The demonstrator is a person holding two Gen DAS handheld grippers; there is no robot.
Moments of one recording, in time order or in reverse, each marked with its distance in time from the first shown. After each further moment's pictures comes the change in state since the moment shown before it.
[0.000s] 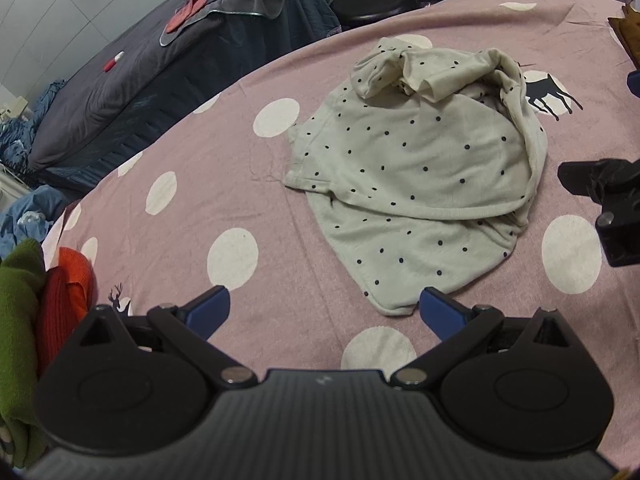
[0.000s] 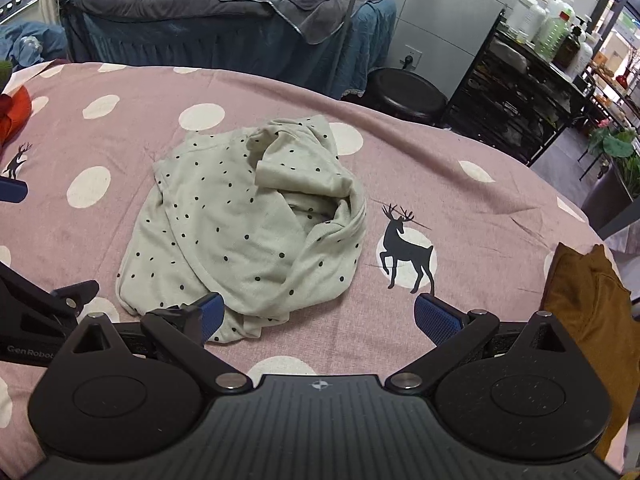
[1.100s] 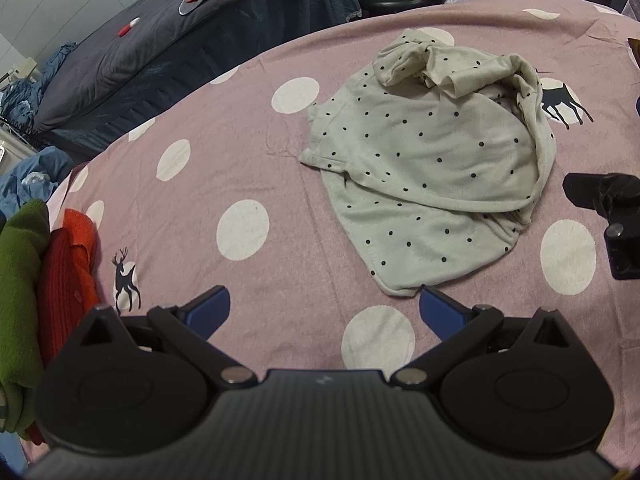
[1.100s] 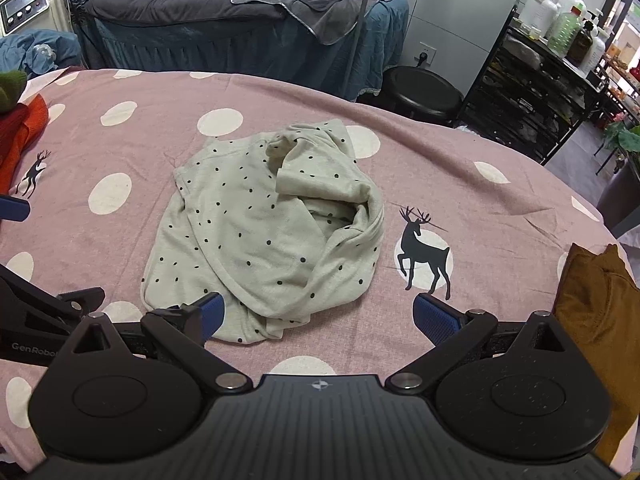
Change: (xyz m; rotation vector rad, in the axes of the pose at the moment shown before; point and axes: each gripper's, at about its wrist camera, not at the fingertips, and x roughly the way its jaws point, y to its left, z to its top) left arm -0.011 0.015 -0.001 -0.090 0.067 -0.009; right arm -0.007 0.000 0.005 0.015 0.007 0.061
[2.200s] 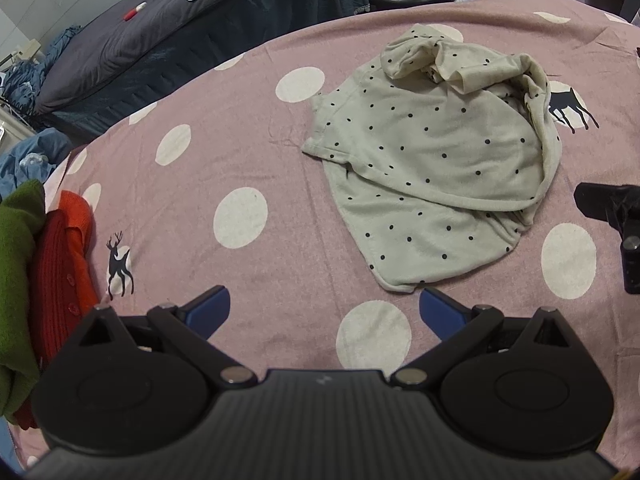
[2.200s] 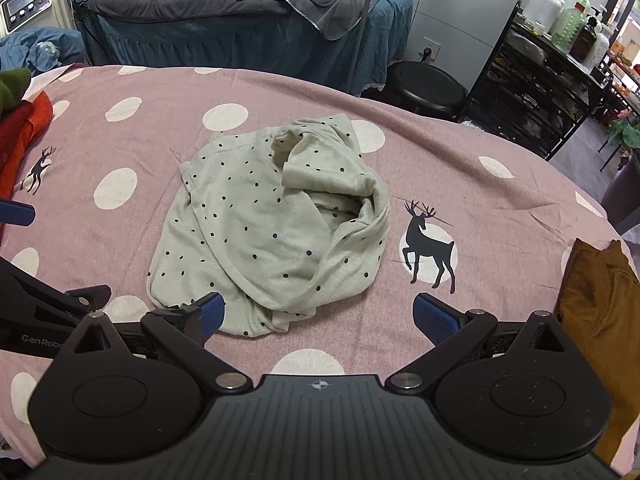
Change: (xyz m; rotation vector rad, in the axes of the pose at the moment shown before) left arm 0.005 0.002 -0.003 -0.052 0.016 -0.014; right arm -0.003 0.001 -0.001 0.002 0.012 0.008
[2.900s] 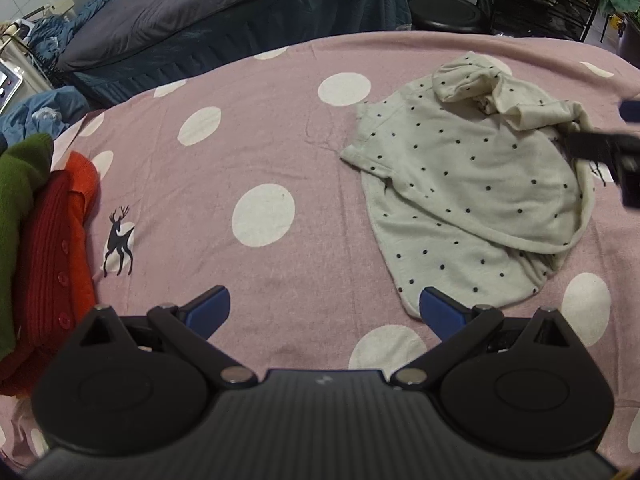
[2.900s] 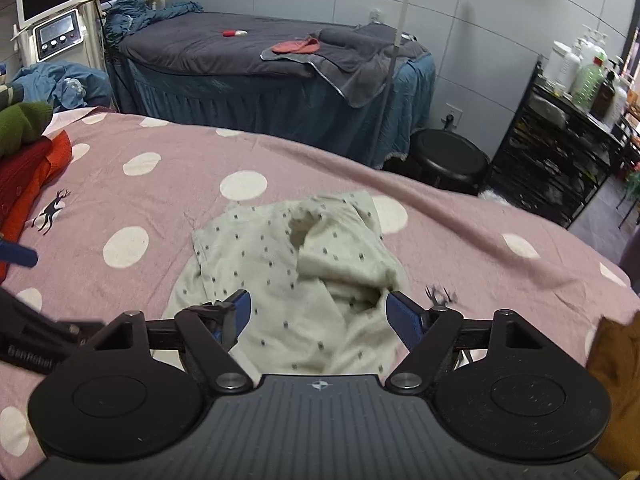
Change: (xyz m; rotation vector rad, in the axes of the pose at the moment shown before) left arm 0.019 0.036 -0.004 -0.173 -0.024 -0.011; right arm 0.020 -0.001 0.028 -0.062 -0.225 0.074
